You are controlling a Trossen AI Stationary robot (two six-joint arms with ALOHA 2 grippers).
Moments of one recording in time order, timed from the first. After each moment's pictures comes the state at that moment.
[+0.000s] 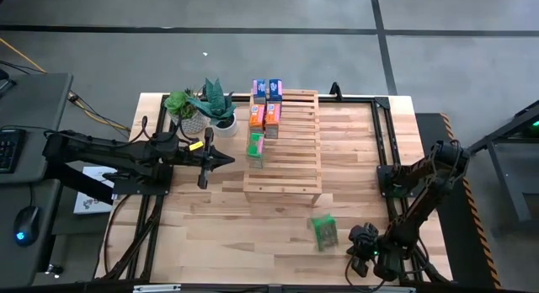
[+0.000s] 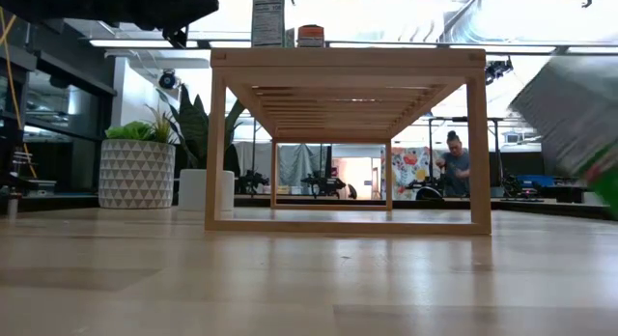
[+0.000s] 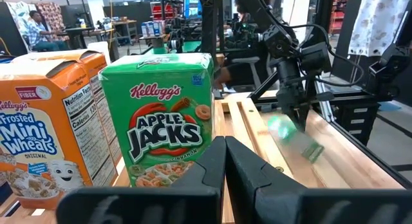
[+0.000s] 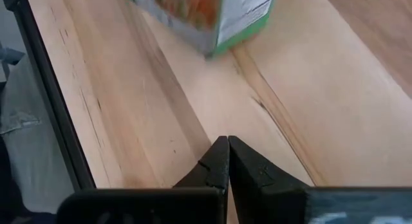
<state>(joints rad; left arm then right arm) -0.01 0.77 0.41 0.32 0.01 0.08 1.14 1.64 0.72 -0.25 0.42 1.66</state>
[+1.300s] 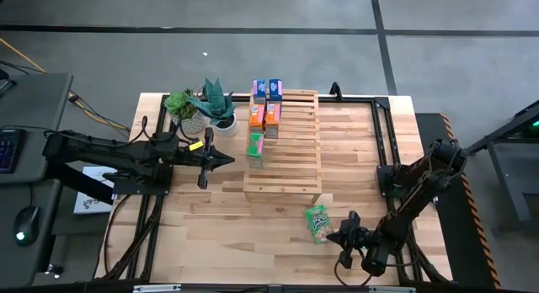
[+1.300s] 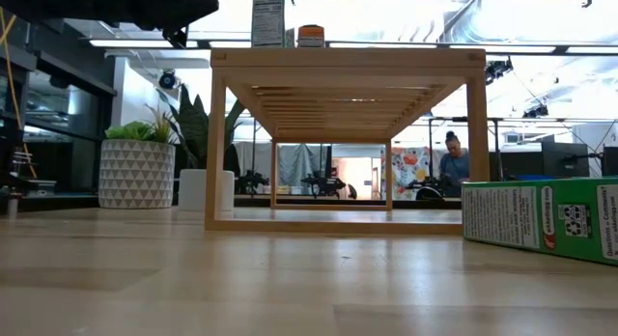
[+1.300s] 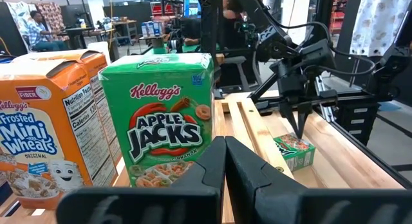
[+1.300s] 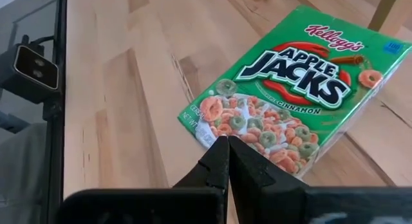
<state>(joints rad) -0.01 0.77 0.41 0.32 0.01 0.08 1.03 1.64 0.72 -0.15 0.77 1.32</state>
